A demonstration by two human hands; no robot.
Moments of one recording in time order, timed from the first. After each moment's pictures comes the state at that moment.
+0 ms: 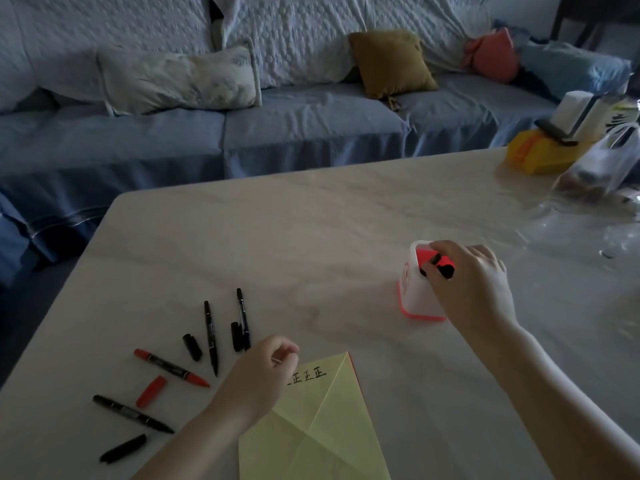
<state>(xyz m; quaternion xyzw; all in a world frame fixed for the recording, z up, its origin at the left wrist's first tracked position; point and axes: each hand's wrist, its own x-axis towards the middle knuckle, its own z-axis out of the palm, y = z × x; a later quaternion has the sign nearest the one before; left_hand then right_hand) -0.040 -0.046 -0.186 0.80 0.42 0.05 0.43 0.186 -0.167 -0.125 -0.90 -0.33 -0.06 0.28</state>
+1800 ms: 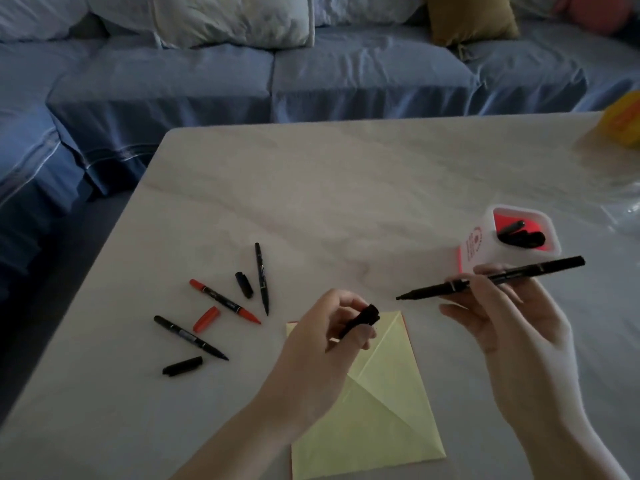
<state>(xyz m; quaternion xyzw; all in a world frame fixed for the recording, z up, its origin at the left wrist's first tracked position) -0.069 -0.085 -0.154 0.70 0.33 0.19 0.60 0.071 -0.181 -0.128 -0.56 -0.19 0.27 0.76</state>
